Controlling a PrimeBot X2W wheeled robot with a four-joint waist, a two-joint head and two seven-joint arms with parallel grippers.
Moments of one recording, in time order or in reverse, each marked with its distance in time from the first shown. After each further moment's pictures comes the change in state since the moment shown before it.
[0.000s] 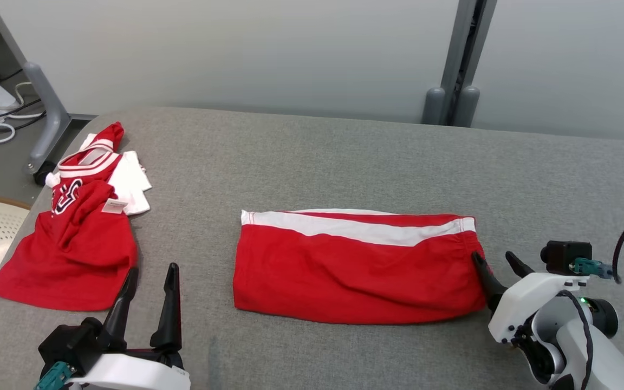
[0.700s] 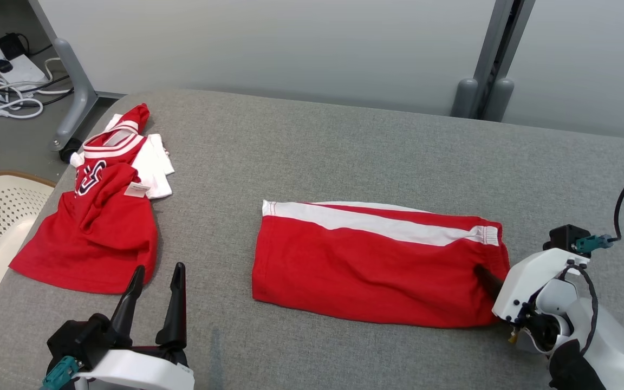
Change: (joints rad) left arm -0.026 -0.017 0.002 0.052 0.021 -0.032 0.000; right arm -0.185 0.045 -0.107 0.312 0.109 0.000 0.305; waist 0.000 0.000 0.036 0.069
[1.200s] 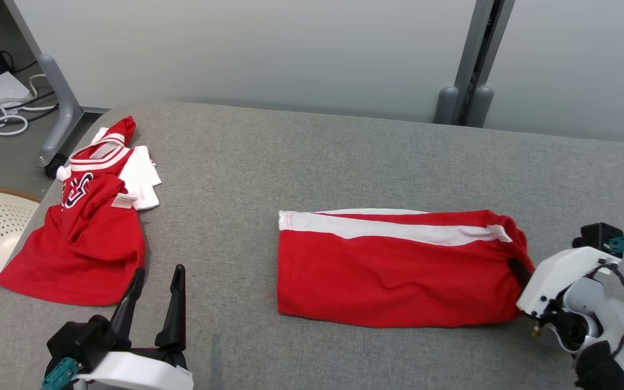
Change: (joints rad) left arm 0.002 0.006 -0.003 -0.001 0.005 -0.002 0.000; right arm 0.032 -0.054 0.017 -0.079 0.101 0.000 -0.041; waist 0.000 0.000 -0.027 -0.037
